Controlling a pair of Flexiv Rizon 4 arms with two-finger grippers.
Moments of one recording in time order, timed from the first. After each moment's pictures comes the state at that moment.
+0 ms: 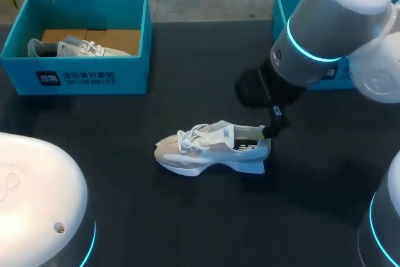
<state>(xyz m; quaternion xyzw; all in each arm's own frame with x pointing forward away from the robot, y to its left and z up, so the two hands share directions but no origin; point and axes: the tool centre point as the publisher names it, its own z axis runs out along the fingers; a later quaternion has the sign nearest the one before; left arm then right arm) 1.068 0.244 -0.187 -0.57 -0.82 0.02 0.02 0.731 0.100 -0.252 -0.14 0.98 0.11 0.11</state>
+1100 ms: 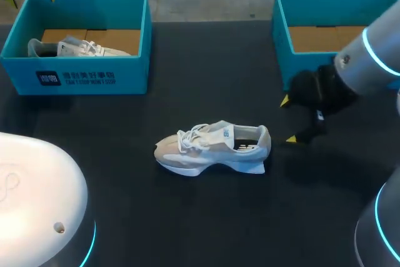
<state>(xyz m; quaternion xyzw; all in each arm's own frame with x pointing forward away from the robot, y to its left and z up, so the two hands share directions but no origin) 1.068 0.244 -0.187 -0.57 -0.82 0.02 0.02 0.746 0.019 -0.300 -0.01 0.97 0.24 0.08</state>
